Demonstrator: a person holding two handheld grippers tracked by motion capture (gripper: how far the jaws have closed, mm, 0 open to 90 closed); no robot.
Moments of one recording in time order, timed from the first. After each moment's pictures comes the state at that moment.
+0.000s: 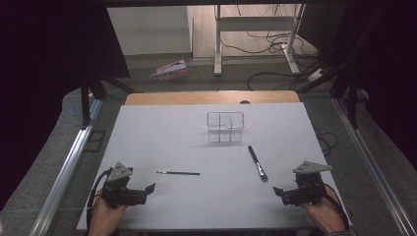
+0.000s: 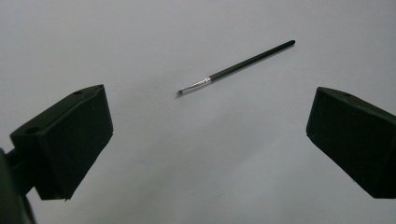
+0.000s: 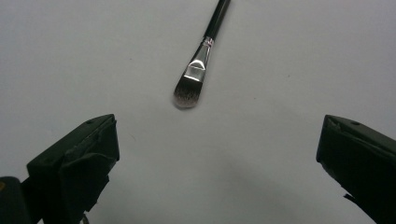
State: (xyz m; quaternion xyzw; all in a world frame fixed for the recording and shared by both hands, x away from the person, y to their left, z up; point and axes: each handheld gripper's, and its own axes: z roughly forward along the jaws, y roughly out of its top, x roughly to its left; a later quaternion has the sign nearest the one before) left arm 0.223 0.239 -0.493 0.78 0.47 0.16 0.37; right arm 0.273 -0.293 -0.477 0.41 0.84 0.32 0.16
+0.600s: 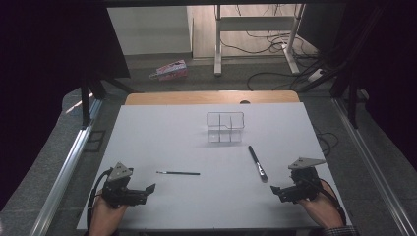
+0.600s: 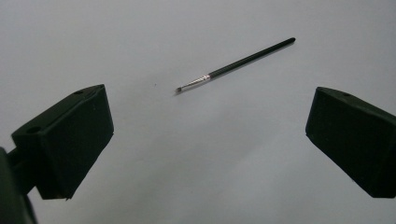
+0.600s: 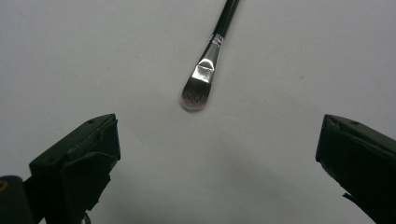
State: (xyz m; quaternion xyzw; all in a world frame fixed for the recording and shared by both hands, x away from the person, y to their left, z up) left arm 0.223 0.238 -0.493 0.78 0.47 0.16 0.37; right arm 0.284 -0.284 -0.471 0.40 0.86 0.30 0.14
